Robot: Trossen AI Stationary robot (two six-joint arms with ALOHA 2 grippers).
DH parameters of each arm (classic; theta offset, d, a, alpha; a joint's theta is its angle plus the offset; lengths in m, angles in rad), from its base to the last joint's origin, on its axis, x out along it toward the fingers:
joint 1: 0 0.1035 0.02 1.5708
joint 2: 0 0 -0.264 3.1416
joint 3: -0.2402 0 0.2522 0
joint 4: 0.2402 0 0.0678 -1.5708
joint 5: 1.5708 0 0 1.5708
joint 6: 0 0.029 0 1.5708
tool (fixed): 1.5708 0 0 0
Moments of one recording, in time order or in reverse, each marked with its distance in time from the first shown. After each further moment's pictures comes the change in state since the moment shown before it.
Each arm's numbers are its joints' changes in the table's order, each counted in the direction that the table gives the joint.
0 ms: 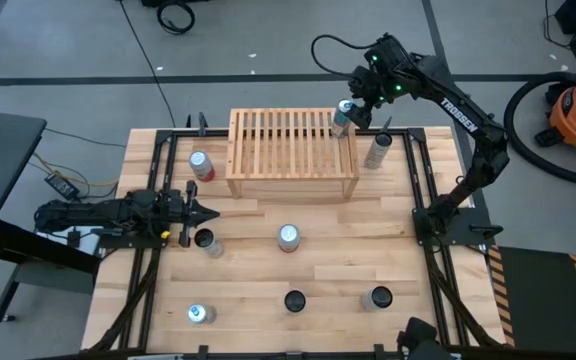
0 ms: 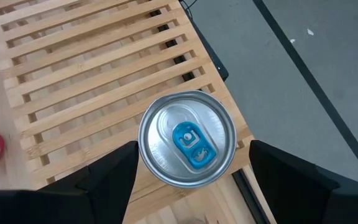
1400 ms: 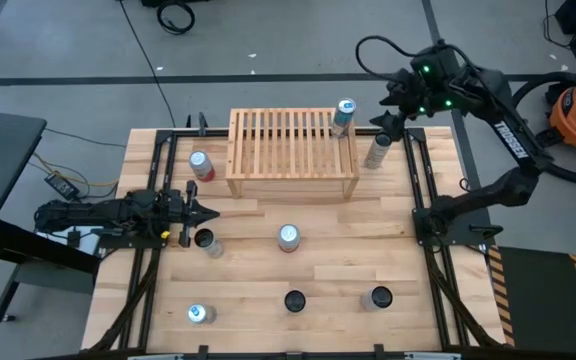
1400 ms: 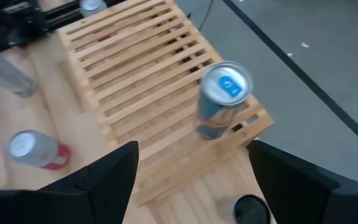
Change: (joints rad) left arm 0.000 0.000 0.000 0.000 0.000 0.000; right arm 0.106 0.286 0.000 0.135 0.024 0.223
